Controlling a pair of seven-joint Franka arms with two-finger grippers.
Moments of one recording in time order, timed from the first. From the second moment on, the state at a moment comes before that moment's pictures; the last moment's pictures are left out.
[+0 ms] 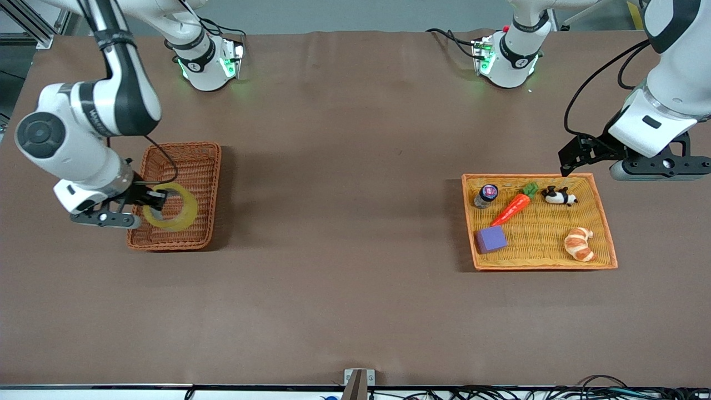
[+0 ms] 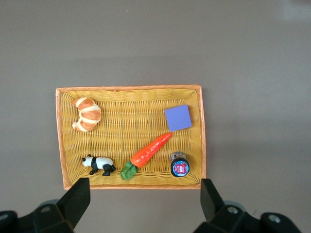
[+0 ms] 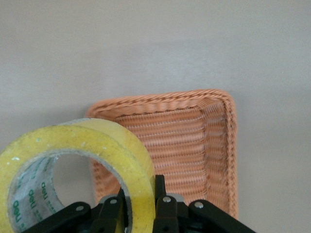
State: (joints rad) left arm -0.08 0.00 -0.10 -1.66 0.02 1.77 -0.15; right arm 0.09 0.13 -0.06 -2.03 -0.08 2.16 0.12
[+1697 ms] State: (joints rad) left arm -0.08 0.04 -0.11 -1.64 0.01 1.72 -0.14; right arm -0.06 0.16 -0.04 -2.46 -0.08 2.75 -0.11
